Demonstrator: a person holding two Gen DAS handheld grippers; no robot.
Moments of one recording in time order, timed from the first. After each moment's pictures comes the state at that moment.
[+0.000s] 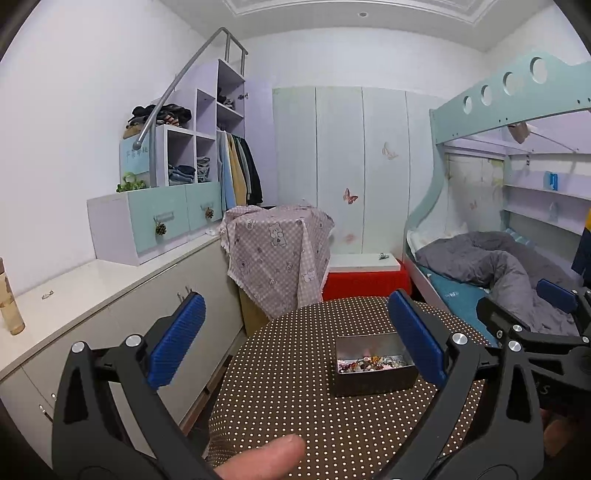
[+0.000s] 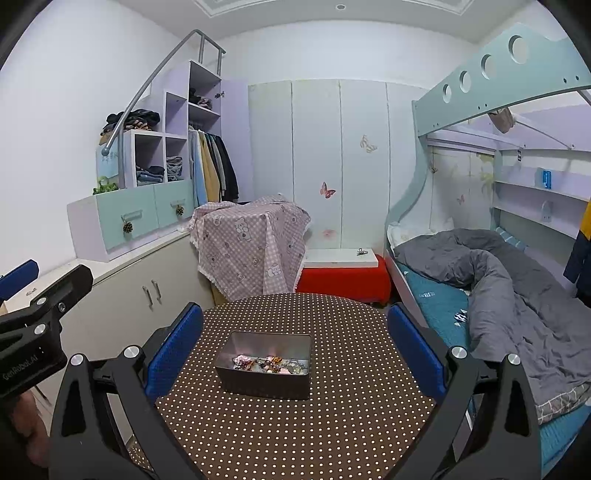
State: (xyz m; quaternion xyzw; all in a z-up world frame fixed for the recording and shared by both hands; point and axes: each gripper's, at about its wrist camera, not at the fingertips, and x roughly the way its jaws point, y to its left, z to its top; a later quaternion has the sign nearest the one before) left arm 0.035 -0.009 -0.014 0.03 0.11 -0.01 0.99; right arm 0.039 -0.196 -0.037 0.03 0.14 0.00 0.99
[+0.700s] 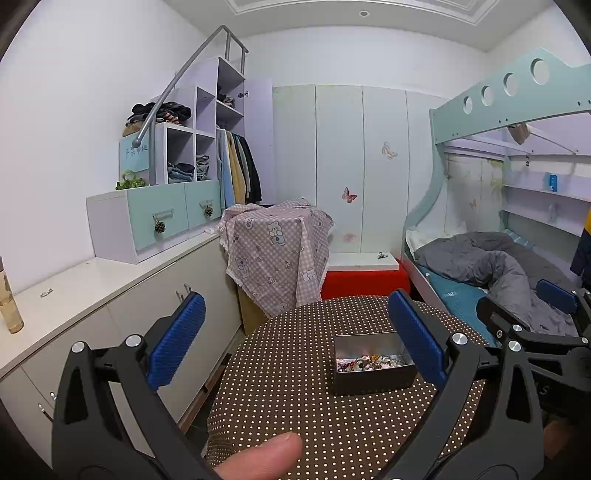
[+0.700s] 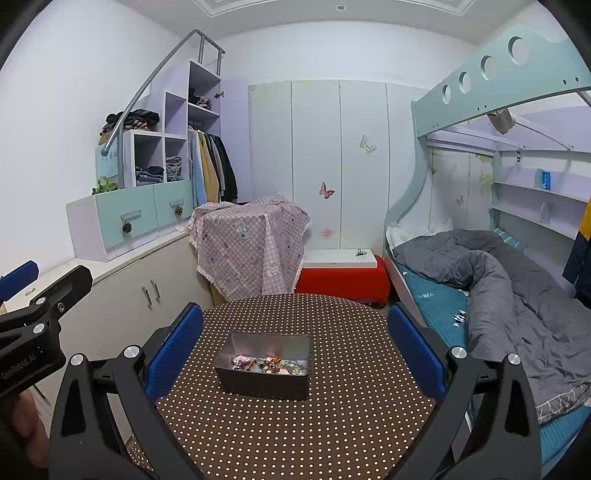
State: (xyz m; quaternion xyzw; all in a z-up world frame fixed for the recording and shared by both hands) left arm 0.036 -0.008 -0.013 0.03 0.11 -0.01 0.99; right arm 0.040 -0.195 -0.038 0.02 0.14 -0.01 0.99
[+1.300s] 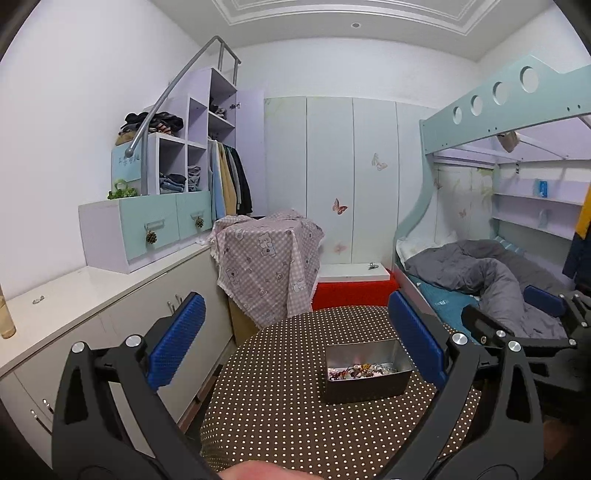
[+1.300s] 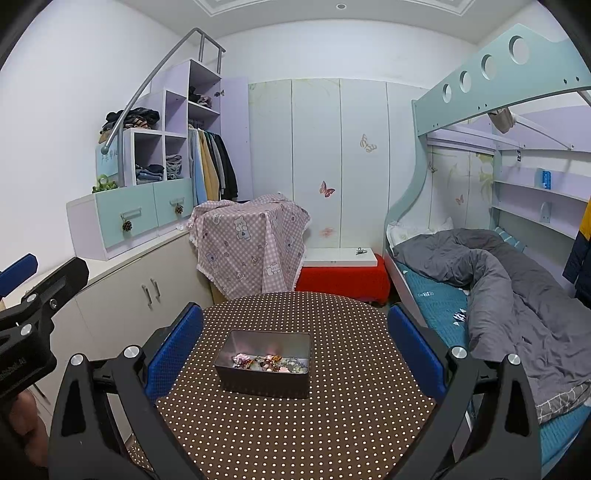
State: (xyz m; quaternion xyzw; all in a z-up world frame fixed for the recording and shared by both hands) left arm 0.030 -0.007 -0.012 0.02 0.09 -0.03 1.00; right arm 0.037 -0.194 -0.038 0.02 0.14 0.00 0.99
